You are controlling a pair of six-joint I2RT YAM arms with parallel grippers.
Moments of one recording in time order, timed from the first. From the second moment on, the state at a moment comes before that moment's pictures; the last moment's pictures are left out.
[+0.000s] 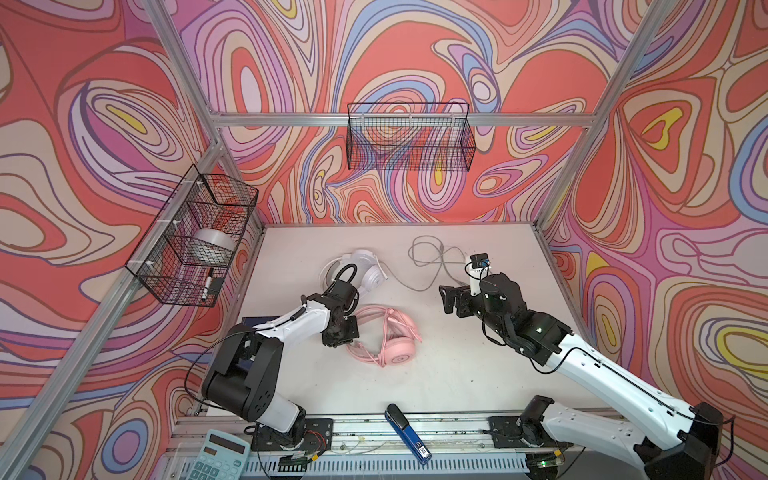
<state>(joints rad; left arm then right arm) -0.41 1.53 0.84 -0.70 0.07 -0.62 0.69 1.03 0.90 -0.39 0.30 0.35</state>
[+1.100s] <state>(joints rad) -0.41 1.57 0.86 -0.71 0.06 -0.61 0.69 1.08 0.92 -0.43 0.27 0.34</state>
